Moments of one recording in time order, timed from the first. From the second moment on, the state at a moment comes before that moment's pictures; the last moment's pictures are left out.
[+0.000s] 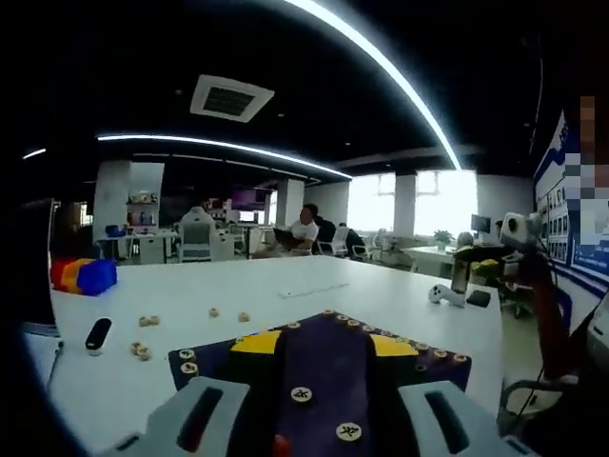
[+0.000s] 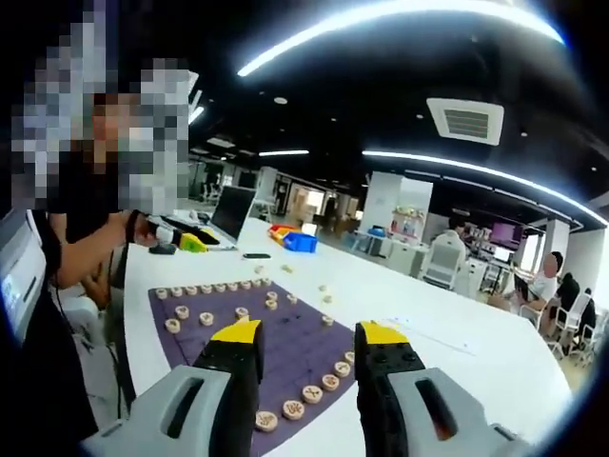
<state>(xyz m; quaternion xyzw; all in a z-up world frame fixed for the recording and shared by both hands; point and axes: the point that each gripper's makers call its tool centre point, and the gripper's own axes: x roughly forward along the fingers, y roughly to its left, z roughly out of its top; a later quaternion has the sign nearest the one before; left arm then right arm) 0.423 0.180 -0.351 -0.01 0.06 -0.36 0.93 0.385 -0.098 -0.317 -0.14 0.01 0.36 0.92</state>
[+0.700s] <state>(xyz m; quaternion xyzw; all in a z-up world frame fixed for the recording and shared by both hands) 0.449 0.177 -0.339 0.01 0.07 -0.34 0.94 0.389 -0.105 -0.316 -0.14 0.02 0.35 0.93</state>
